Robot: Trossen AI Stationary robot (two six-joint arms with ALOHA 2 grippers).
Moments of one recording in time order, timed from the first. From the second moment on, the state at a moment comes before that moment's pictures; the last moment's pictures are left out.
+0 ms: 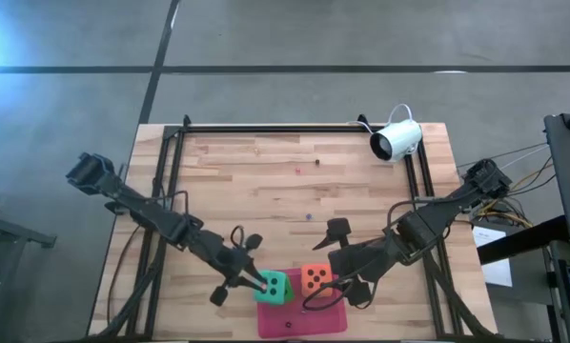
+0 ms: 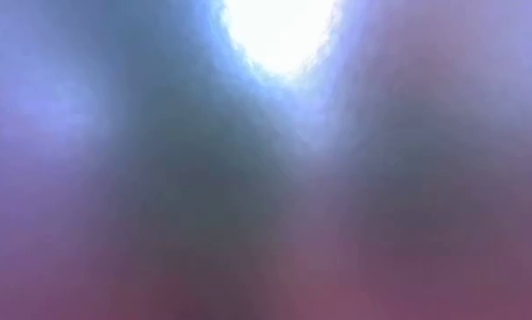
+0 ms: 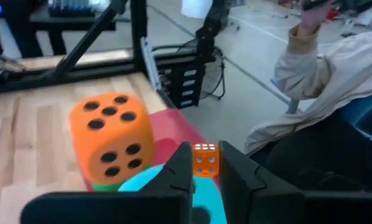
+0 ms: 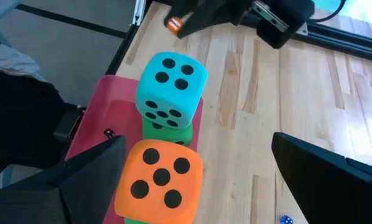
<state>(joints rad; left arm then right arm) -0.51 1.39 0.85 0.22 0.05 -0.10 0.57 1.56 1.53 -0.72 0.31 0.18</state>
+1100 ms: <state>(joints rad) -0.52 1.66 1.23 -0.16 0.06 -0.03 0.57 1.56 1.53 -0.72 0.31 0.18</state>
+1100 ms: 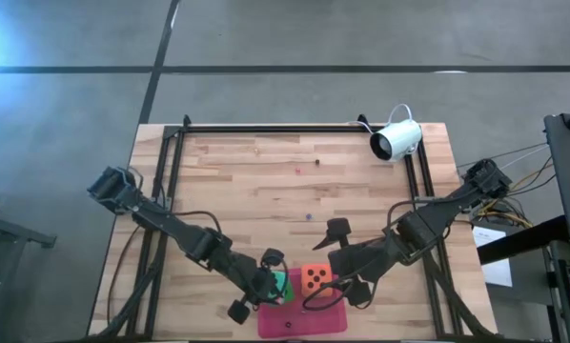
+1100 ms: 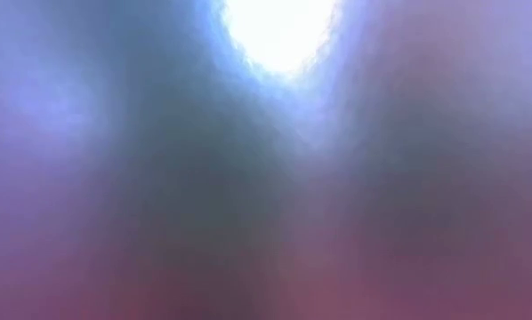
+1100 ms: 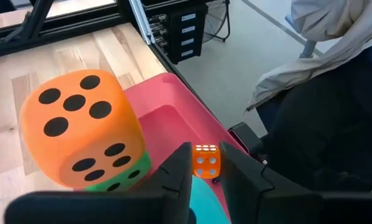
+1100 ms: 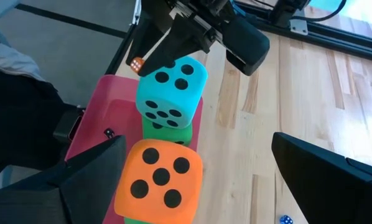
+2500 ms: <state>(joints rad) -0.52 1.62 1.22 -0.19 0.05 0.01 0.57 1.56 1.53 -0.72 0.31 0.18</state>
